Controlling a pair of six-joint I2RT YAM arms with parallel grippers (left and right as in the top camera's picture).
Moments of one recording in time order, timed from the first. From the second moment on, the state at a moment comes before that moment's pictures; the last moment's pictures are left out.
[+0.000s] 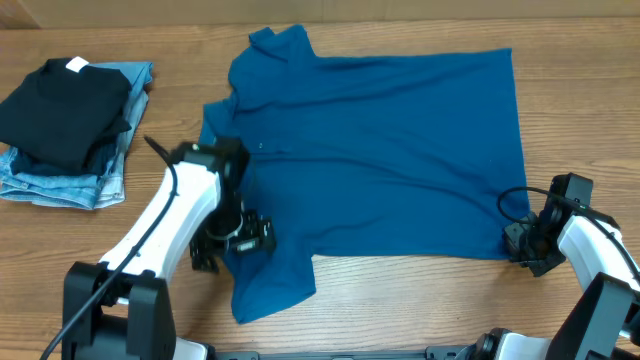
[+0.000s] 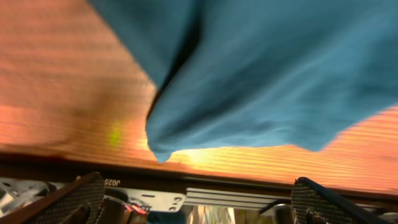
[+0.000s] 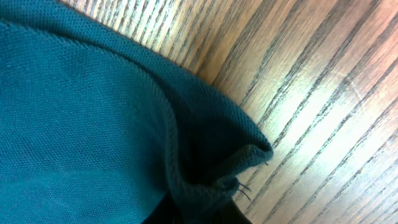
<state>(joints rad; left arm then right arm) -0.23 1.63 1.11 -1.37 0.18 -0.47 -0.42 1.49 0.69 -0.70 0.01 0.65</state>
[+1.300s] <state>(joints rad) -0.30 1.60 0.72 -0.99 0.15 -0.55 -0.42 1.49 0.69 -0.70 0.00 0.65</state>
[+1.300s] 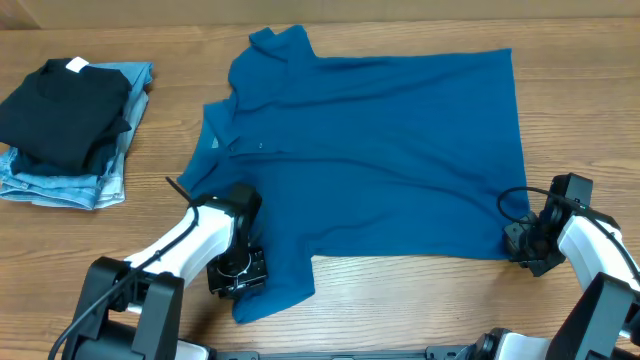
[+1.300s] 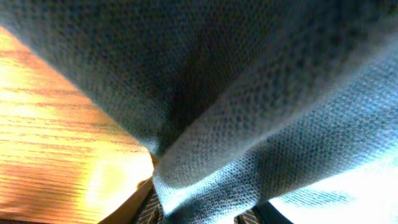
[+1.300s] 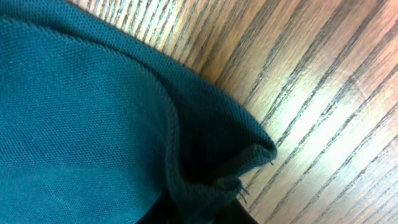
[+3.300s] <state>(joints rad) -0.08 1.61 1.18 -1.13 0.15 -0.45 -0.42 1.51 1.05 -0.98 -0.06 0.62</state>
